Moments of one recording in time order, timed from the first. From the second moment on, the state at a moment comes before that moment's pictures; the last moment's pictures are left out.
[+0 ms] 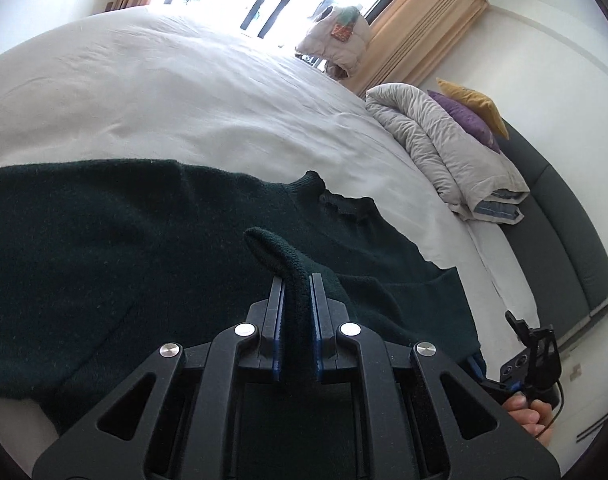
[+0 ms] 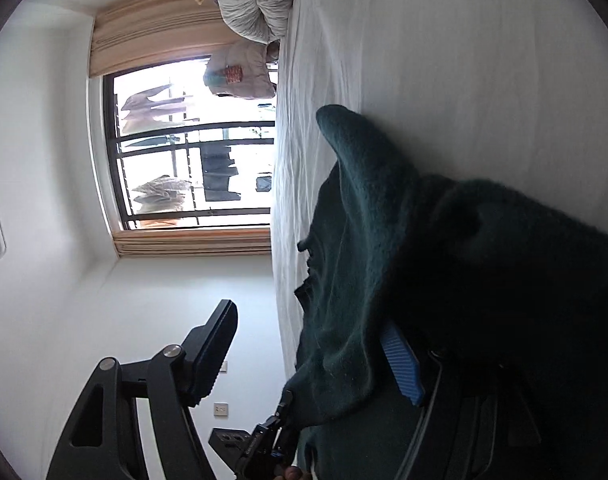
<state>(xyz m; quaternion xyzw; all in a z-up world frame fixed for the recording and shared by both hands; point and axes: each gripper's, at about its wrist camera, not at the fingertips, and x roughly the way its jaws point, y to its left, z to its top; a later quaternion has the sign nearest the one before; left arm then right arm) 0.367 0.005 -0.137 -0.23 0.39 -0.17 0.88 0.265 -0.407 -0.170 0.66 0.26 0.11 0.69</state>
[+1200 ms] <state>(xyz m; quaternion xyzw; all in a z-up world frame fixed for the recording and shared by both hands) 0.378 -0.041 -0.155 -0.16 0.44 -0.17 0.87 0.355 -0.482 -0.199 0.59 0.30 0.06 0.75</state>
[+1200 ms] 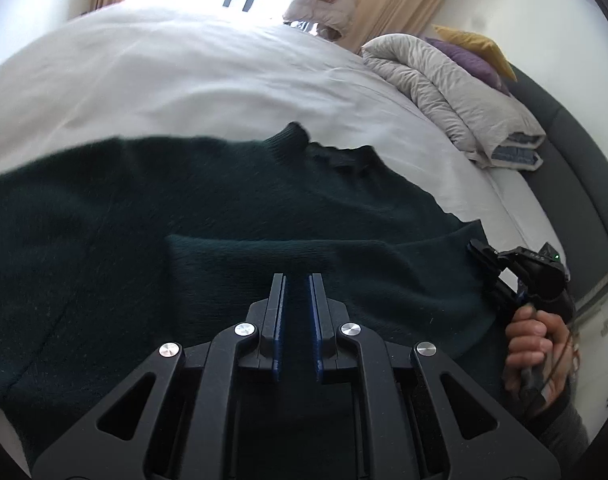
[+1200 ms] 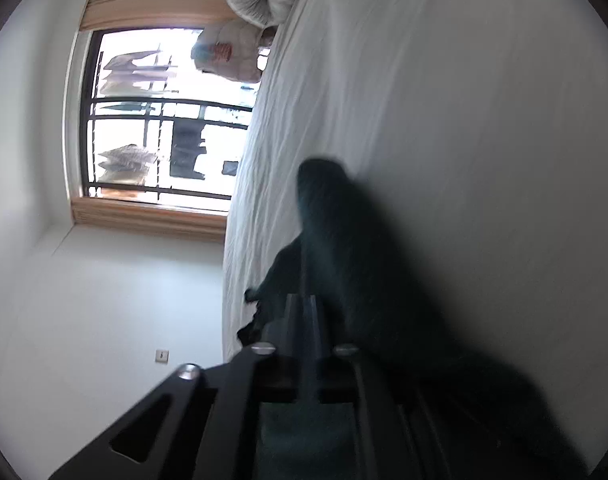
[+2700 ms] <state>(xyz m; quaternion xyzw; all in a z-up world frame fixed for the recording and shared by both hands) 0.361 0.019 -0.195 -0.30 0.34 -0.14 0.88 0.440 -0.213 -0.153 0.21 0.43 0.15 0.86</state>
